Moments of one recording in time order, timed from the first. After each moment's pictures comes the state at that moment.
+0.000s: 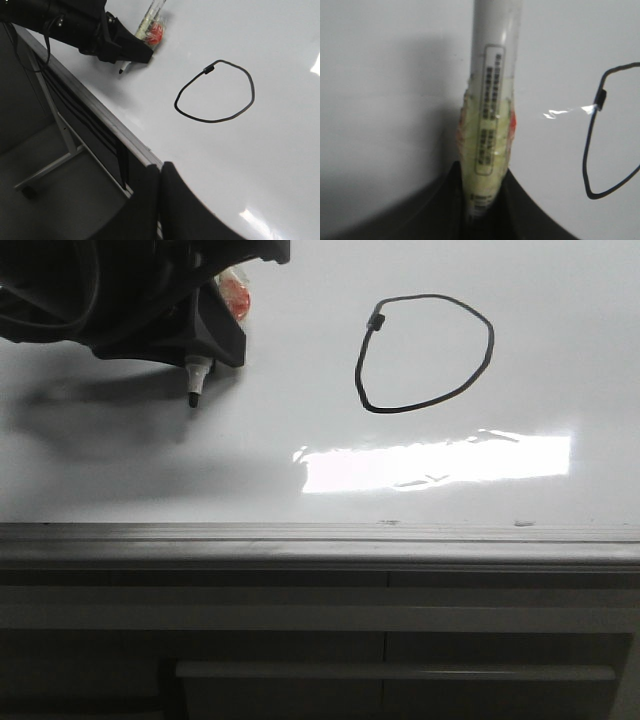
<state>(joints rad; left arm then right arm) -0.84 1.35 -0.81 1.24 0.29 -1.73 1.19 0.54 -0.80 -0.49 0.88 0.41</state>
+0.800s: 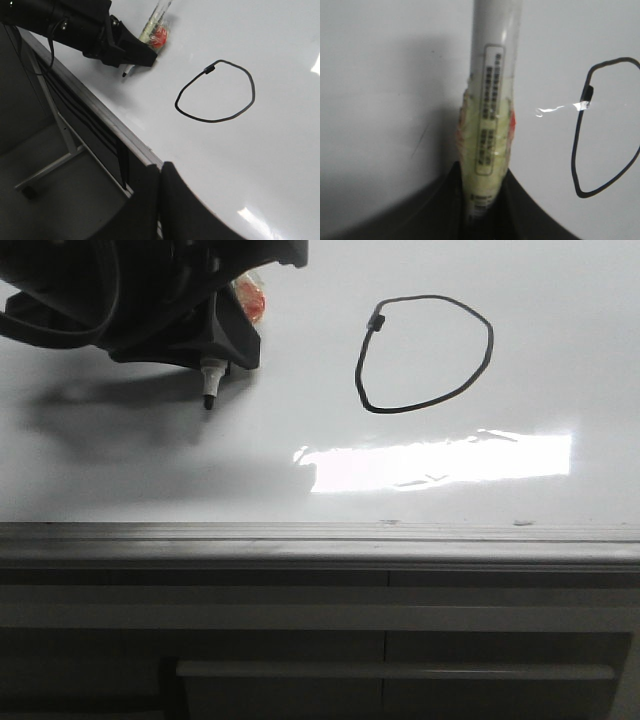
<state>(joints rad) -0.84 1.37 -0.82 1.24 0.28 -1.74 1.19 0.54 -0.80 -0.49 0.88 0.41</state>
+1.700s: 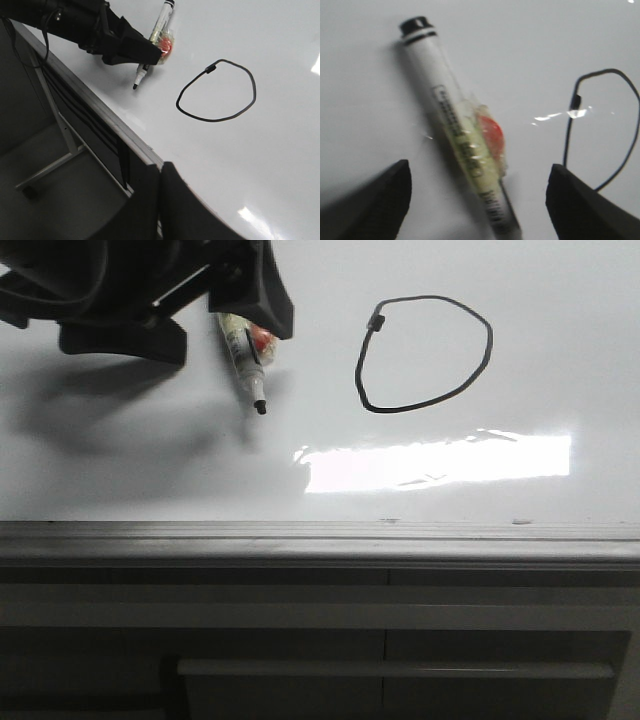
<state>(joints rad) -0.85 1.33 -0.82 1.23 0.33 -1.74 1.19 0.54 -0.80 -0.49 0.88 0.41</state>
